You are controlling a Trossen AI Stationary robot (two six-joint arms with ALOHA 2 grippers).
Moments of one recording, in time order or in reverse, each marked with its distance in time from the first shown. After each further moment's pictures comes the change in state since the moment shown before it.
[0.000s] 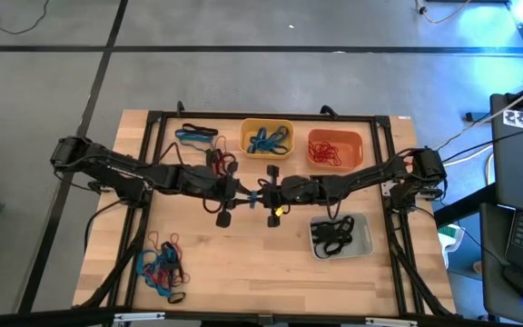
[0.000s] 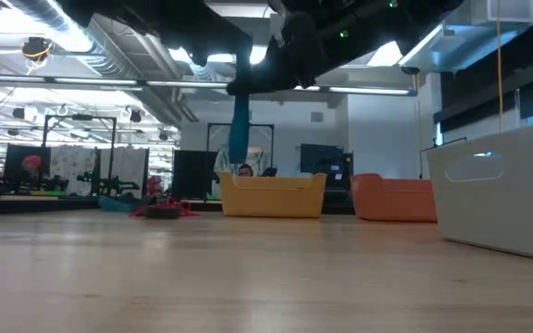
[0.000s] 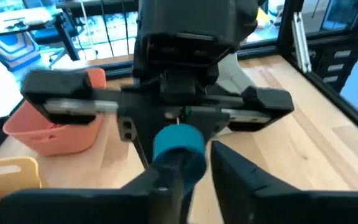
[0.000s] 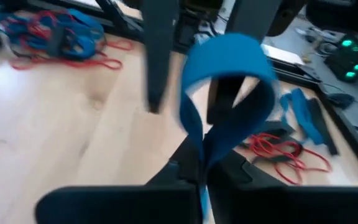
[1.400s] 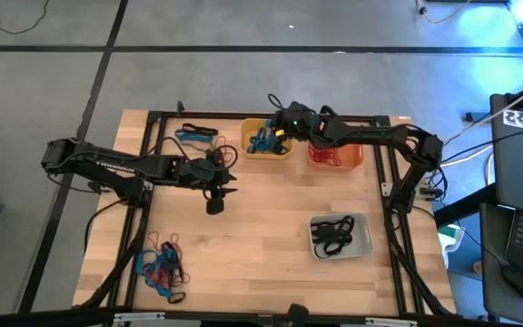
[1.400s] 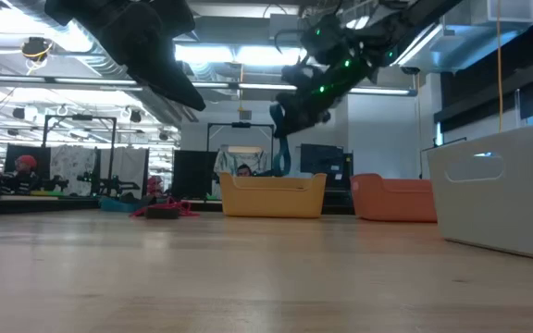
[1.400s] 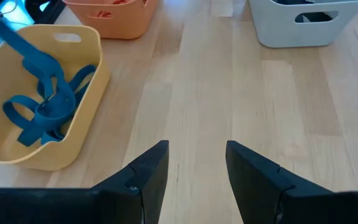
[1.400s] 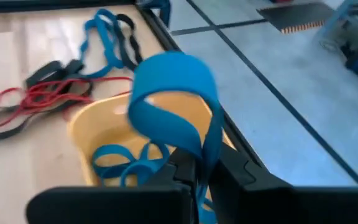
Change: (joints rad) left arm 0.094 -0.112 0.000 -0.453 -0.106 -0.140; right arm -0.530 0.008 0.150 -0.291 -0.025 0.100
